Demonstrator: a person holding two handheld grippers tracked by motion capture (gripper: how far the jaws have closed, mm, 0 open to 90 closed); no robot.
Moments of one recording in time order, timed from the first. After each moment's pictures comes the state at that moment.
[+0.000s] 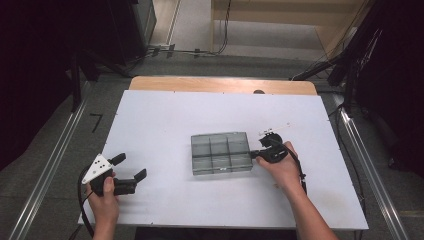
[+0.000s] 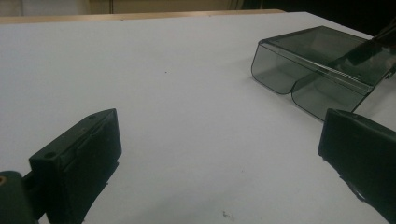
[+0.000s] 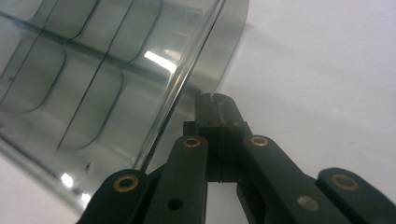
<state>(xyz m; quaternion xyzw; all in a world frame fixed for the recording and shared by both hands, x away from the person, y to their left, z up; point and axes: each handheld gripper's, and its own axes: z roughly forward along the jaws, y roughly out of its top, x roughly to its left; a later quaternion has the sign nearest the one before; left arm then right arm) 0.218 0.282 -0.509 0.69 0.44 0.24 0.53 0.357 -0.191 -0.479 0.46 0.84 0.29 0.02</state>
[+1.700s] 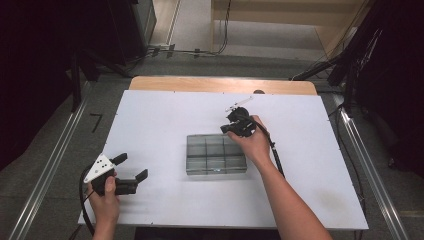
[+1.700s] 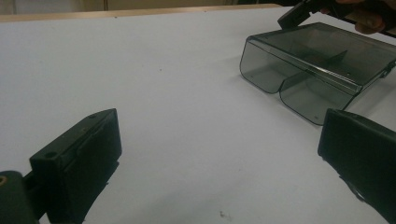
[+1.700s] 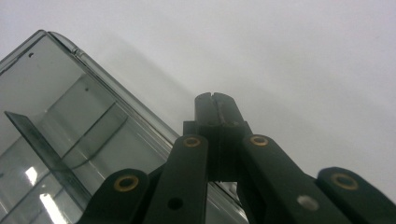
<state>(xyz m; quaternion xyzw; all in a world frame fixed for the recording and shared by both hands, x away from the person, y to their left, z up) 0.221 0.280 -0.509 0.70 0.43 0.23 0.52 0.430 -0.099 -0.458 0.36 0.88 0.31 0.06</state>
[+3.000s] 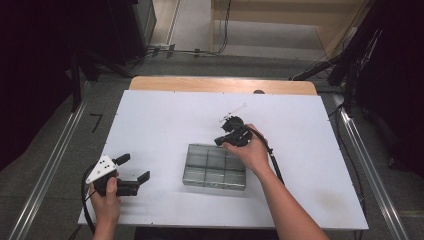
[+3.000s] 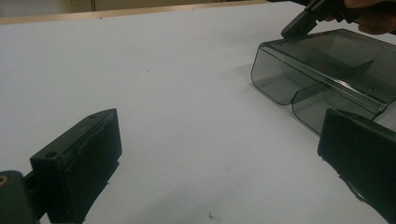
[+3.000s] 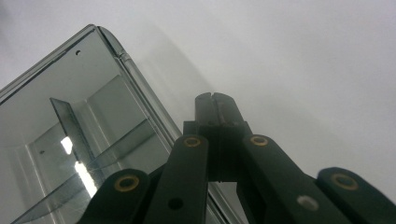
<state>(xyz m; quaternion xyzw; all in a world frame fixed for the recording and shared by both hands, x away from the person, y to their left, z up) 0.221 0.276 -0.508 0.71 0.41 0.22 0.53 0.399 -0.089 -0.460 0.32 0.90 0.29 0.00</state>
